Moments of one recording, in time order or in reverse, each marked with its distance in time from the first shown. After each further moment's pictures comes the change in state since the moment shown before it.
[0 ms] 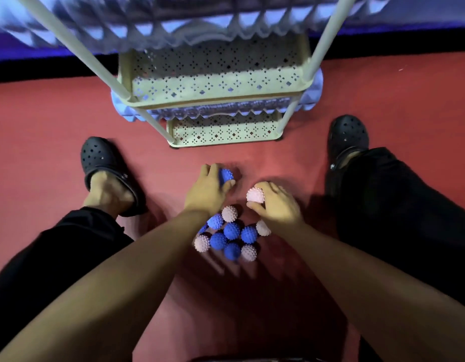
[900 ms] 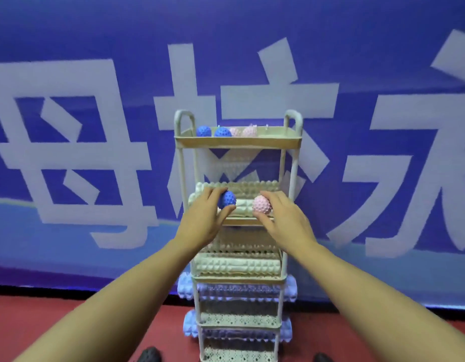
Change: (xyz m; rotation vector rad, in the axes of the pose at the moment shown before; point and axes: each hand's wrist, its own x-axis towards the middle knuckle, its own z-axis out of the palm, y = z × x) left_hand -0.300 0.284 -0.486 0.105 0.965 0.666; right_hand -0.244 -0.287 -0.520 -0.094 0.929 -0.614
